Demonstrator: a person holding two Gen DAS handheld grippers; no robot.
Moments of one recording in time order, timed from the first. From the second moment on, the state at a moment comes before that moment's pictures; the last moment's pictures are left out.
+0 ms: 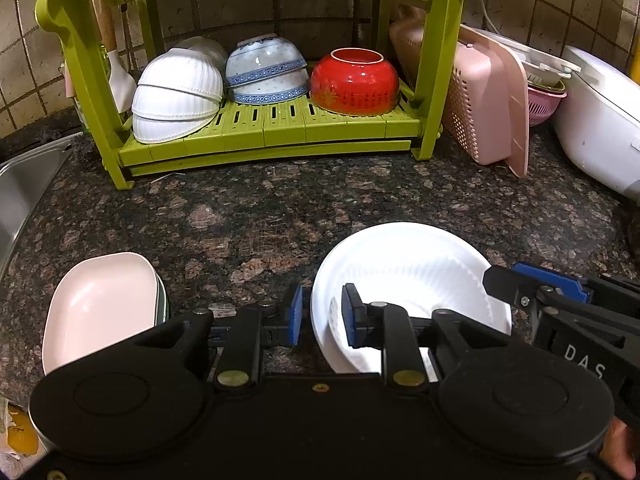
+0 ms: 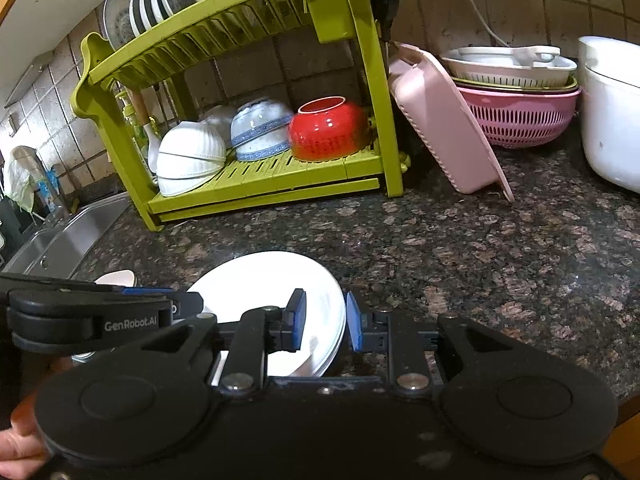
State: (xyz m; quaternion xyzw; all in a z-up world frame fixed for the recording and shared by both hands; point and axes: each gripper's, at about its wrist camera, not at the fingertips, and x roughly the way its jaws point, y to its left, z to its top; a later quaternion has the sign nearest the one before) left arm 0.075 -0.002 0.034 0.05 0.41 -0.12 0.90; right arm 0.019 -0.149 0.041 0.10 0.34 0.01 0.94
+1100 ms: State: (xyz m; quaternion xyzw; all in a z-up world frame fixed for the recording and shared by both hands) left arm 0.084 -0.007 0.016 0.04 0.44 -0.11 0.89; right arm 0.035 -0.146 0.021 0.09 0.38 -0.01 0.92
